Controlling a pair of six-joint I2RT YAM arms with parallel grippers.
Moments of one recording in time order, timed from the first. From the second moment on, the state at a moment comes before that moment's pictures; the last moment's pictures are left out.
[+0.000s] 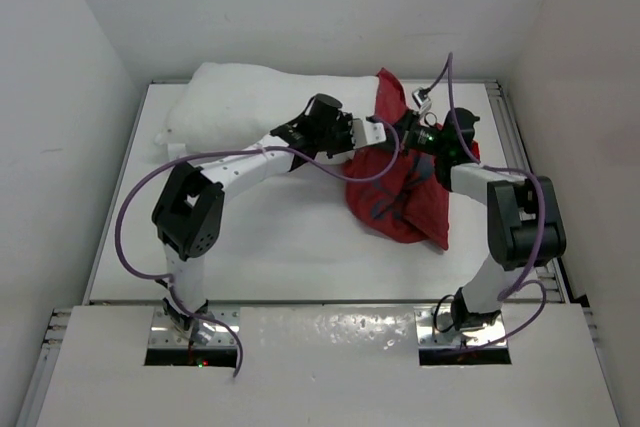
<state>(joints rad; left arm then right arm) -0.67 1.92 1.53 -0.19 0.15 0.85 0.09 1.69 0.85 0.80 -1.06 1.04</state>
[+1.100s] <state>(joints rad) -0.28 1.90 1.94 -0.46 0.22 0.43 0.14 1.87 1.82 -0.50 -0.02 0.41</state>
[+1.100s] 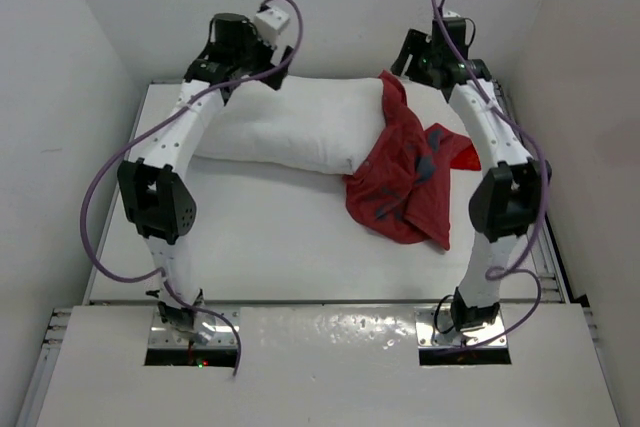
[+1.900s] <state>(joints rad) 0.13 2.11 1.71 -0.39 0.34 0.64 0.23 2.33 2.03 -0.34 0.01 0.44</state>
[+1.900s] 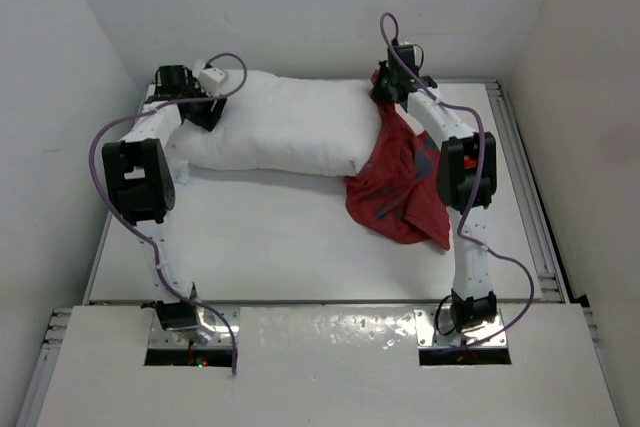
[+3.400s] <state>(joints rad) -0.09 1.81 1.53 -0.59 0.65 0.45 0.57 2.07 1.44 0.27 -0.16 0.00</state>
